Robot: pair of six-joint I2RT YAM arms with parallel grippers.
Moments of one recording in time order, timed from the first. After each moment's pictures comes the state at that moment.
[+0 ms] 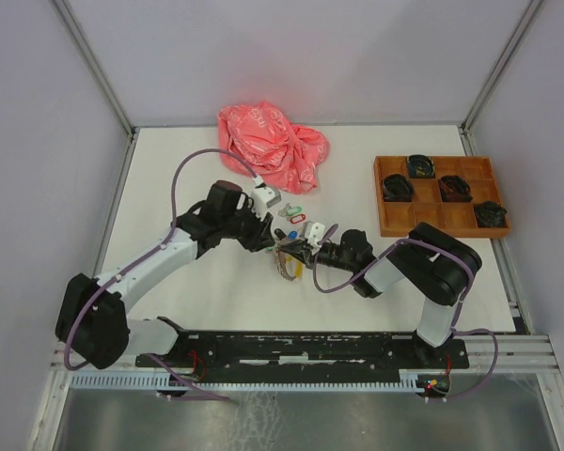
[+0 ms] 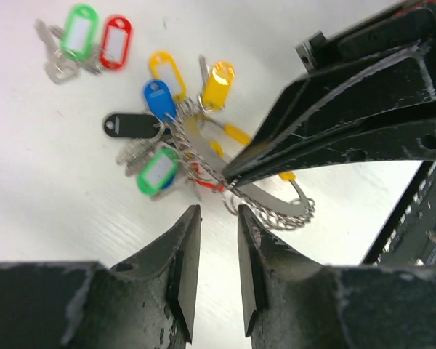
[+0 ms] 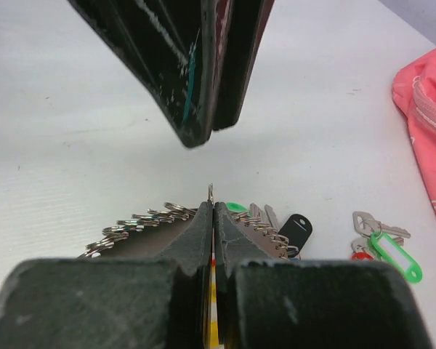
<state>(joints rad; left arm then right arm) -0.58 1.34 0.93 -0.40 0.41 0.13 0.76 1.82 0.46 1.31 -0.52 -0.19</state>
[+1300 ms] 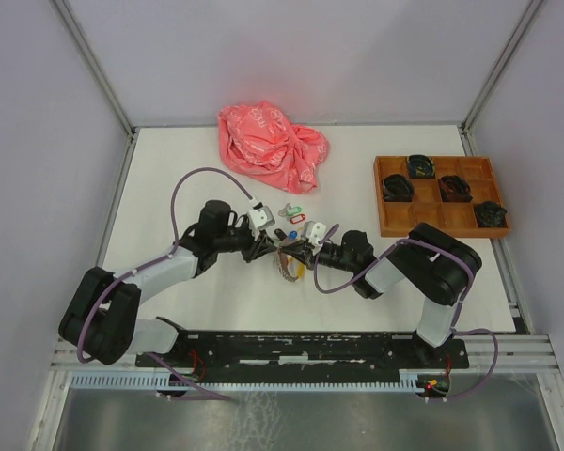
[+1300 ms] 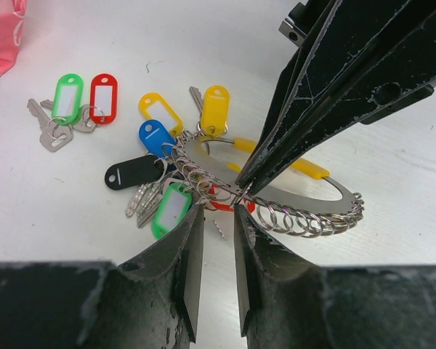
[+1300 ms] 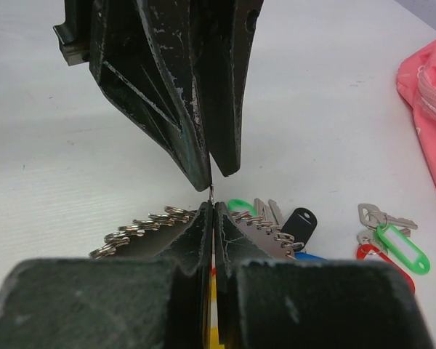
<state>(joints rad) -0.47 1.33 0.58 0.18 0.66 0.34 0.76 1.82 0.45 1.33 -0.51 -0.16</state>
